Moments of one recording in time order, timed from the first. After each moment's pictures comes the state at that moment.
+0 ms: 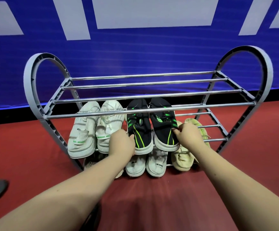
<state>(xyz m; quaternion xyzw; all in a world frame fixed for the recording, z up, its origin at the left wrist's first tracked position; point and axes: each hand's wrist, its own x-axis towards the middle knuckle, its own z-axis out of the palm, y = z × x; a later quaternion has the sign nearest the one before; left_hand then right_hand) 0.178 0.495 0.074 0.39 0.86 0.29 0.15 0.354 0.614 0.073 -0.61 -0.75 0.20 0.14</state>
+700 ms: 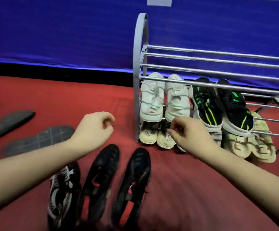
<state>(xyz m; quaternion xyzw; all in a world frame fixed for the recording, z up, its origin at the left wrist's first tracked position) 0.019 0.272 0.117 0.45 0.85 0.27 0.07 0.229 0.439 0.104 -0.29 -0.93 0.16 0.17</state>
